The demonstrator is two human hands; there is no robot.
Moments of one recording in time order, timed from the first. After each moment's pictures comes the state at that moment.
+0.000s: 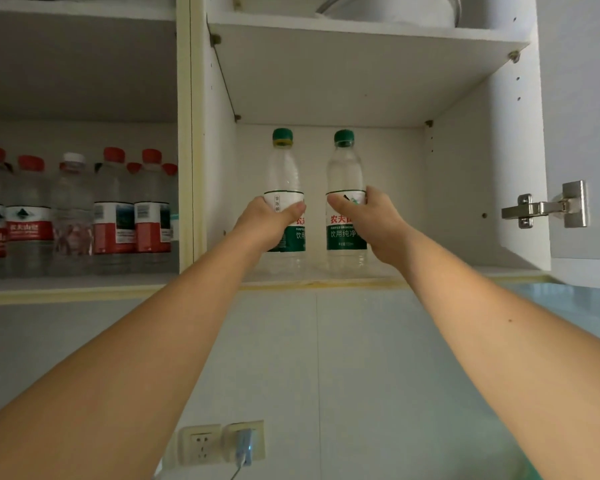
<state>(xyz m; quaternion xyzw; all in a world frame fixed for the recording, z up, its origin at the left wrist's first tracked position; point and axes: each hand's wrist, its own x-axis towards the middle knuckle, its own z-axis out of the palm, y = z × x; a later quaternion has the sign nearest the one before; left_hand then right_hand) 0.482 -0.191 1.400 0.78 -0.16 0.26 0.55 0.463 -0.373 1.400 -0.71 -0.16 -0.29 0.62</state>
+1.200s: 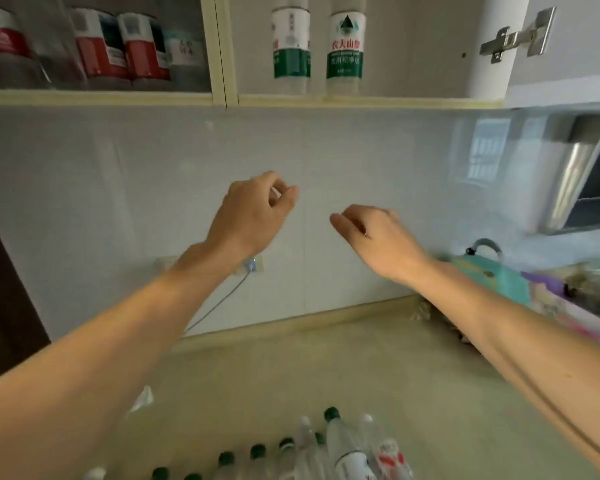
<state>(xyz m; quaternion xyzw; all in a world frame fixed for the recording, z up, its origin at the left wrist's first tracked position) 0.347 -0.110 1.190 0.84 -0.26 0.30 0.37 0.291 -0.315 1.161 -0.92 -0.07 -0.29 0.23</state>
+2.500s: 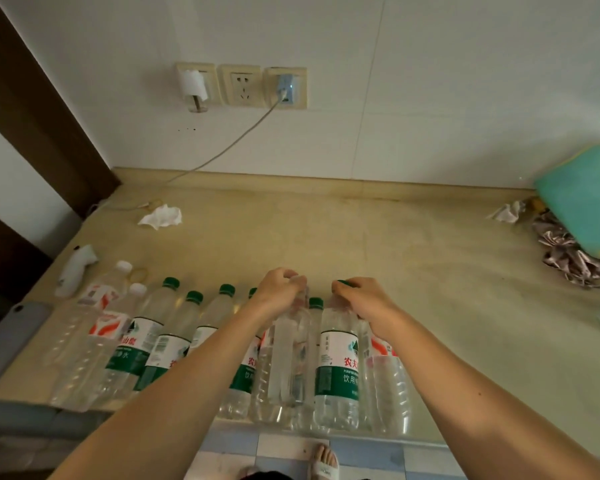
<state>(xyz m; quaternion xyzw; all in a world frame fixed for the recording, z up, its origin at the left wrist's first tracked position) 0.316 -0.159 0.819 0.83 0.15 -0.17 0.50 0.319 -0.341 0.819 -0.81 0.14 0.23 0.52</state>
